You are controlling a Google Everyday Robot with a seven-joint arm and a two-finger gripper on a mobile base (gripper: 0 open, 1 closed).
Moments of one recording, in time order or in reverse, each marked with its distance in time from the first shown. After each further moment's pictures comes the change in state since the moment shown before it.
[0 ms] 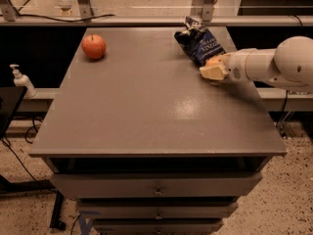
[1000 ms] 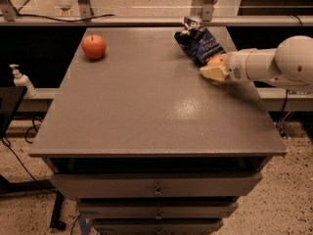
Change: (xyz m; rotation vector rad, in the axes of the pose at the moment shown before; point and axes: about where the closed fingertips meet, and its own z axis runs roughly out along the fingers) arm 0.002 0.002 -0.001 -0.008 0.012 0.002
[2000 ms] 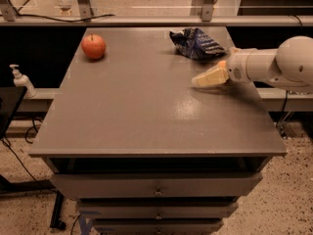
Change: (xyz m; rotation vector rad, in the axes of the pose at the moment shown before) arm -0.003 0.003 0.001 -0.019 -0.023 -0.003
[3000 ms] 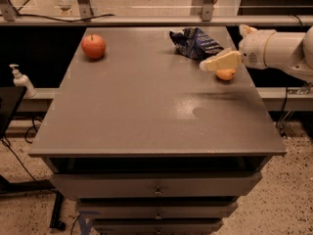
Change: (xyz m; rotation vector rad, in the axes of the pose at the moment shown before) arm -0.060 -0.005 -0.046 0.001 -0.144 -0.079
